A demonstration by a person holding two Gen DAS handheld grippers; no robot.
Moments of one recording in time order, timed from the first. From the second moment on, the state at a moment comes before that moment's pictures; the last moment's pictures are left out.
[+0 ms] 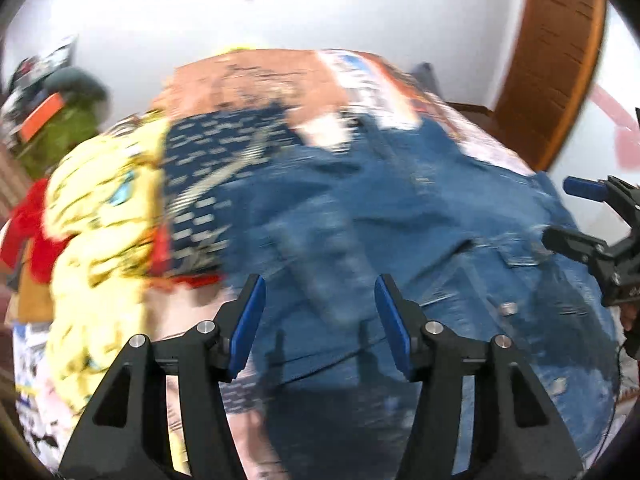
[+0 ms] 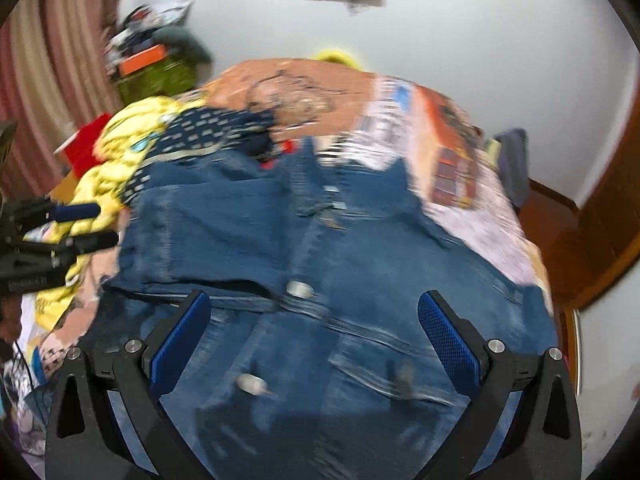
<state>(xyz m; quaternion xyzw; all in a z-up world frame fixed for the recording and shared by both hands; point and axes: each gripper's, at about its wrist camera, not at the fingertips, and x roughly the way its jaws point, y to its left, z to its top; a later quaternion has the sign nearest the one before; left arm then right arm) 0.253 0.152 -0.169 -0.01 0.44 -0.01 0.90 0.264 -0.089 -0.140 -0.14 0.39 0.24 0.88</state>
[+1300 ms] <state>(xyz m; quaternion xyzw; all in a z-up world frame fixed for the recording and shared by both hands) 0.235 0.216 -0.225 -0.03 0.48 0.07 0.87 0.310 -0.039 -0.120 -0.02 0.39 0.32 0.86</state>
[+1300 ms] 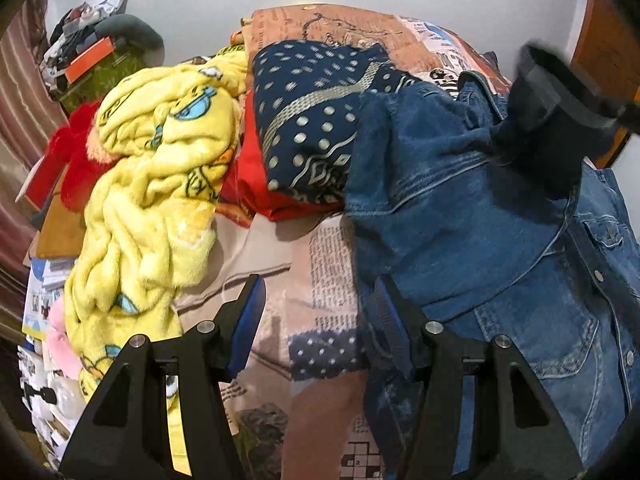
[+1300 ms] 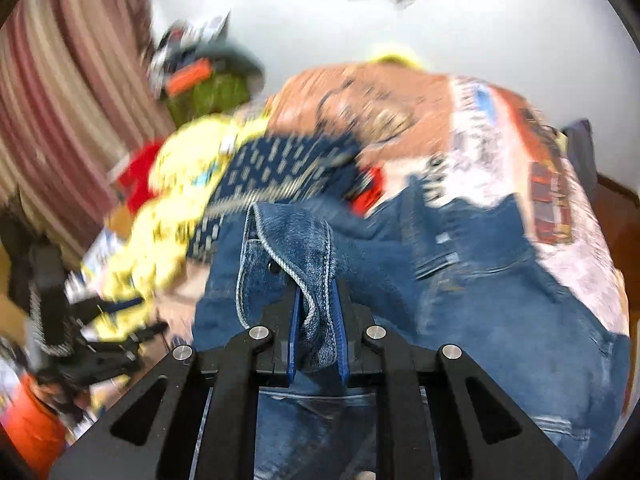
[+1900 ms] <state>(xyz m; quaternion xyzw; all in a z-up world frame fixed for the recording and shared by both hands) 0.263 0.162 -0.229 -0.02 0.50 0.05 0.87 0.324 -0.202 -0.143 0.08 0.43 0.20 0.88</state>
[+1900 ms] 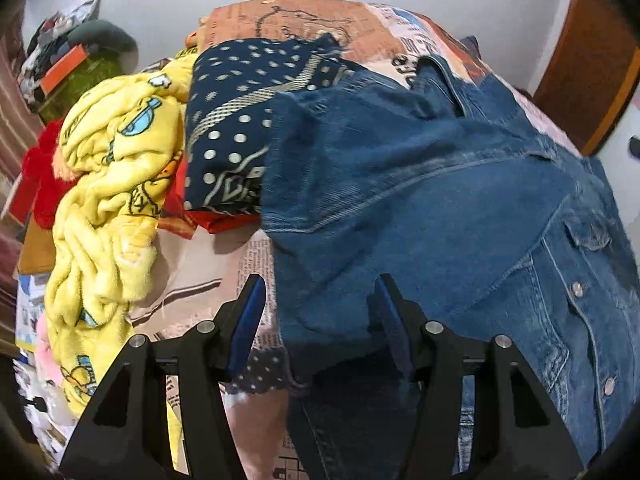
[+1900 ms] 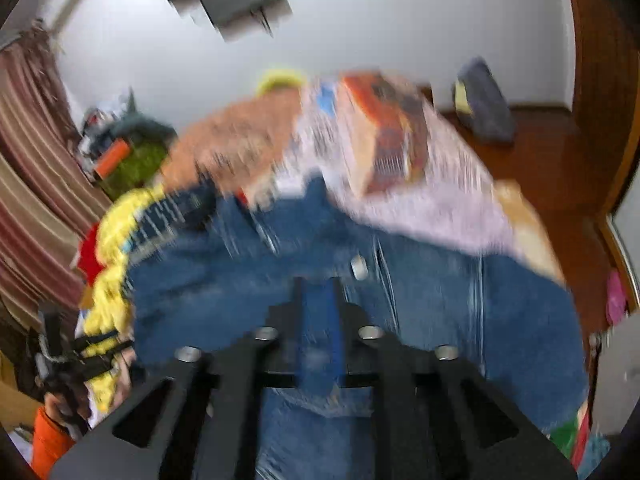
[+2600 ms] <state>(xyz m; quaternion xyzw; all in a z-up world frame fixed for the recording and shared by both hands) 0.235 0.176 -0.215 0.00 0.47 0.09 0.88 0.381 -0.158 -0.223 0.15 0.50 0.16 0.84</state>
